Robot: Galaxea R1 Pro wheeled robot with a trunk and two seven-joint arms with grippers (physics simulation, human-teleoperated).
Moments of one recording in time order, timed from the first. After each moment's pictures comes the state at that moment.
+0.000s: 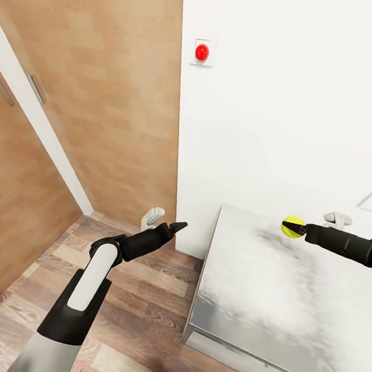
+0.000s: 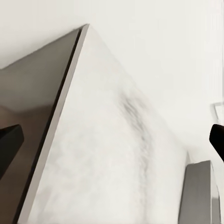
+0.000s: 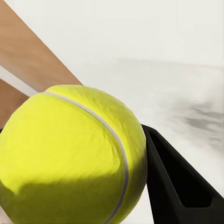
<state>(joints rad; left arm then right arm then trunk) -0.57 -0.08 -0.22 -1.51 1.13 0.76 0.28 -0.59 -0.50 -0.20 -1.61 -0.66 1.04 0.31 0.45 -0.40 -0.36</state>
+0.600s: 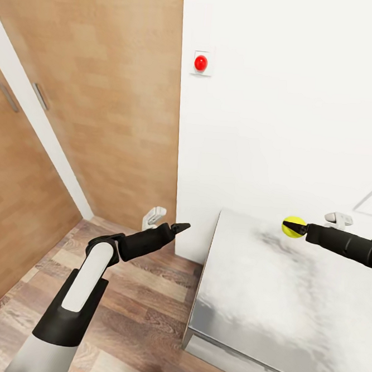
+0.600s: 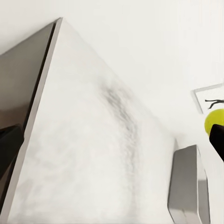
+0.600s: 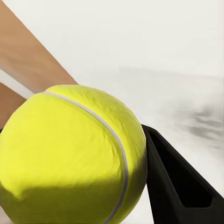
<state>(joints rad) -0.57 -0.07 -0.22 -1.57 1.17 0.83 0.28 -0.58 -0.50 -0.21 -1.61 -0.66 1.04 0.32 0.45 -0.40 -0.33</state>
